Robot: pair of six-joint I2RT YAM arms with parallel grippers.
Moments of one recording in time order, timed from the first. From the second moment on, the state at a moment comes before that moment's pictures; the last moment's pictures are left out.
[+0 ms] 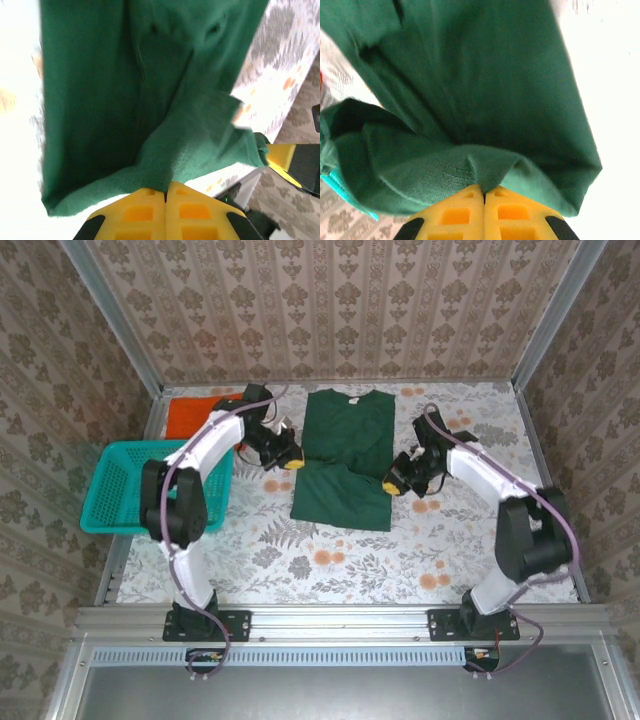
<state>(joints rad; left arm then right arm) -0.35 1.96 1.64 -0.99 0.67 -0.54 0.20 1.69 1.21 -0.79 -0.51 0.92</state>
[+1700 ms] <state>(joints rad) -0.57 2.07 1.46 -0.87 0.54 -0.45 0.29 1.77 0.93 -0.40 -0.52 1.00</state>
